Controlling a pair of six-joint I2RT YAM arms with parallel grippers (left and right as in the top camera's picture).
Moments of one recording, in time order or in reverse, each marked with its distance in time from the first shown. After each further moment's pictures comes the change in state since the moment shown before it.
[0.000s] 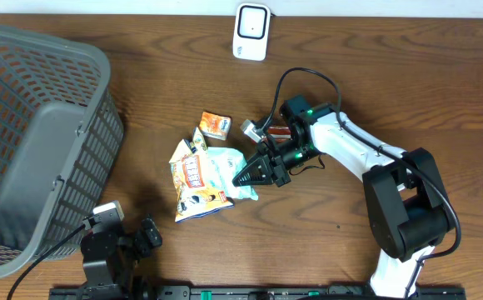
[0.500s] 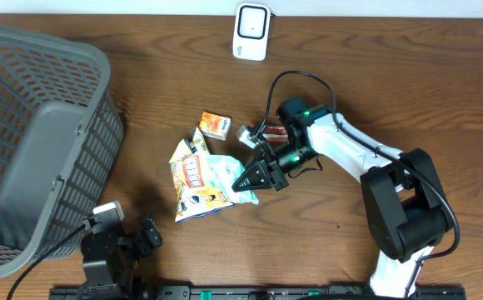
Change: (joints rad) left arm 0.000 0.000 0.000 0.000 0.000 0.000; right arm 0.017 0.000 0.000 -0.006 0.100 -0.008
